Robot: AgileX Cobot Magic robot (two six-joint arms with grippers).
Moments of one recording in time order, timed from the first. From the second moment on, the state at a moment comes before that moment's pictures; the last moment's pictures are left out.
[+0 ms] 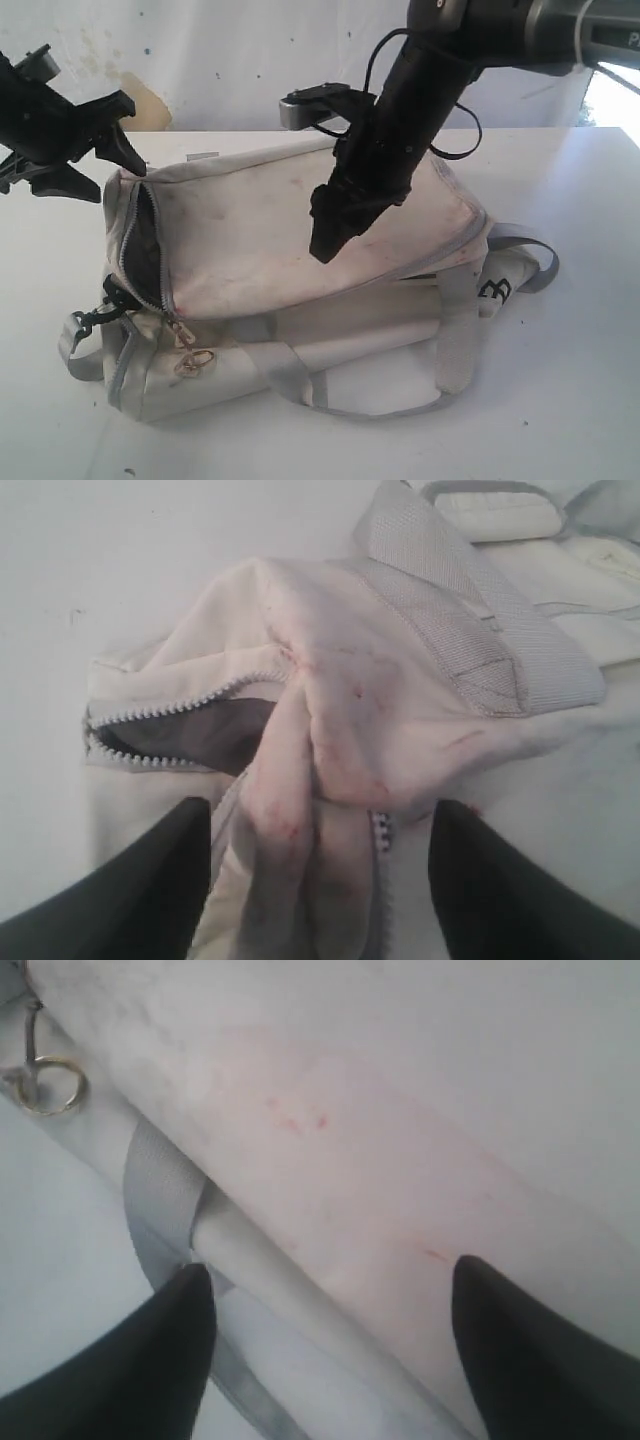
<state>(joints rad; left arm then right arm) -0.05 1.85 -1.43 -0.57 0.89 0.04 0.48 1.98 -1.69 0.38 1.22 -0.63</state>
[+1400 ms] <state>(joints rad) 0.09 2.01 -1.46 -1.27 0.93 0.08 0.81 2.06 -1.69 0.27 0.82 -0.55</state>
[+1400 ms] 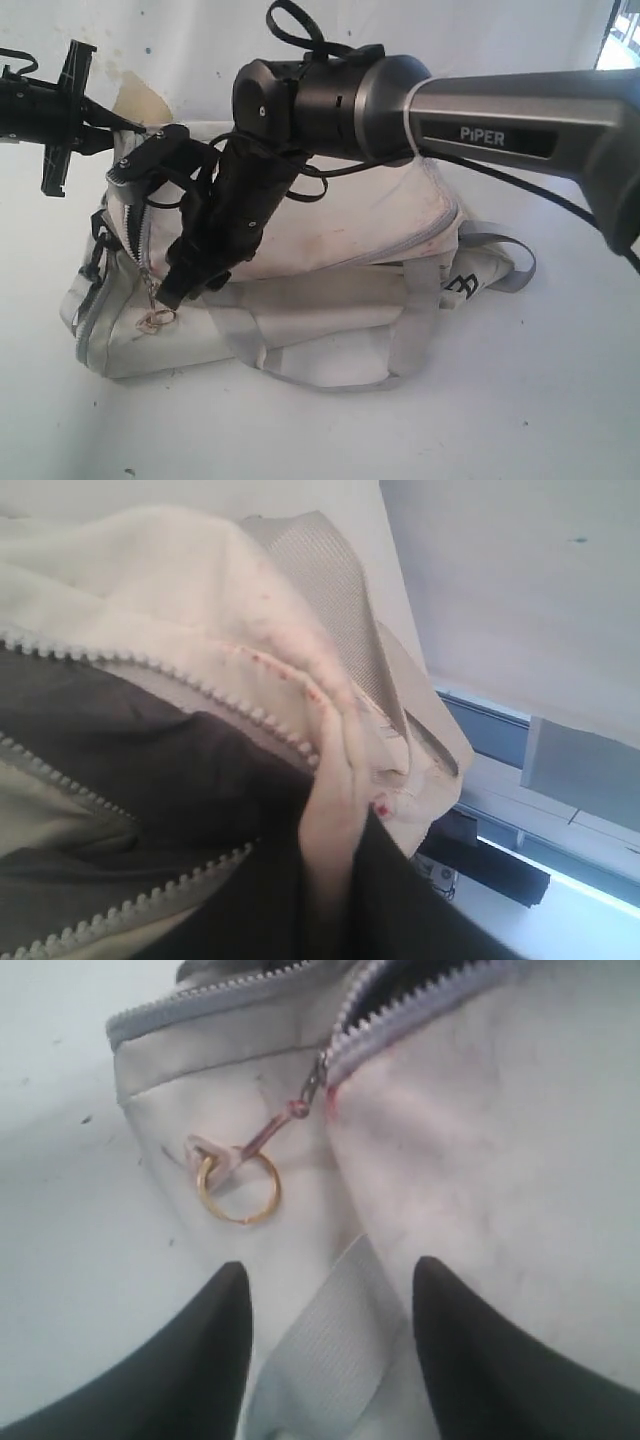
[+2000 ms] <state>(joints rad) 0.12 2.02 -1.46 -1.25 1.04 0.09 0.96 2.00 -1.56 -0.29 0.67 -0.33</state>
